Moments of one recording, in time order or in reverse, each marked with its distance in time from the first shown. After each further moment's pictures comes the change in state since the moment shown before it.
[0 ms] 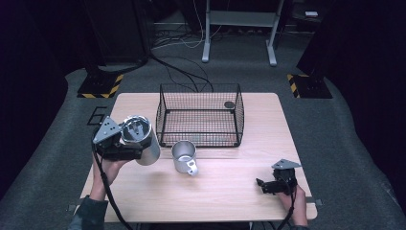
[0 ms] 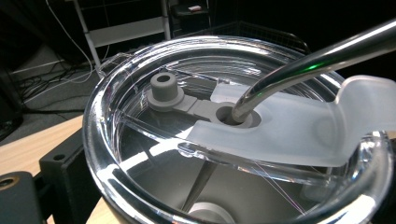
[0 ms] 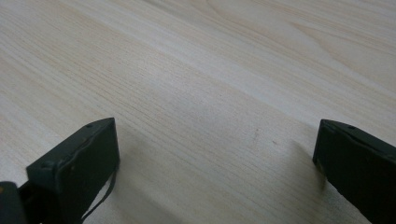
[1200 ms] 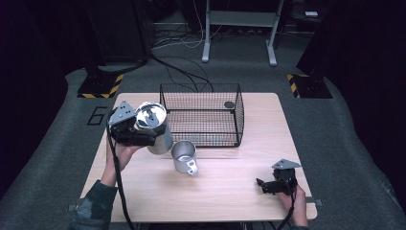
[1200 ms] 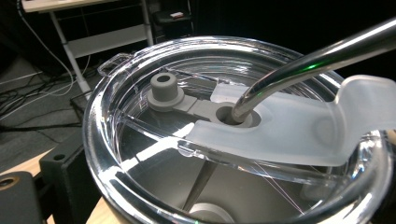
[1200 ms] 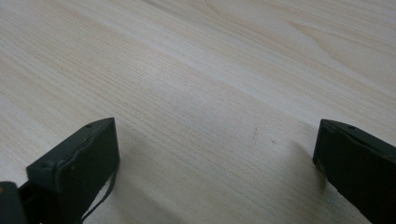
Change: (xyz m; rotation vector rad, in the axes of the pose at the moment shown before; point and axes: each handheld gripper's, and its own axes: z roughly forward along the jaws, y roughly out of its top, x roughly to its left) left arm -0.012 0.045 0.033 -0.015 -0.075 0.022; right arm 0.000 0.000 0.000 -0.001 -0.004 0.003
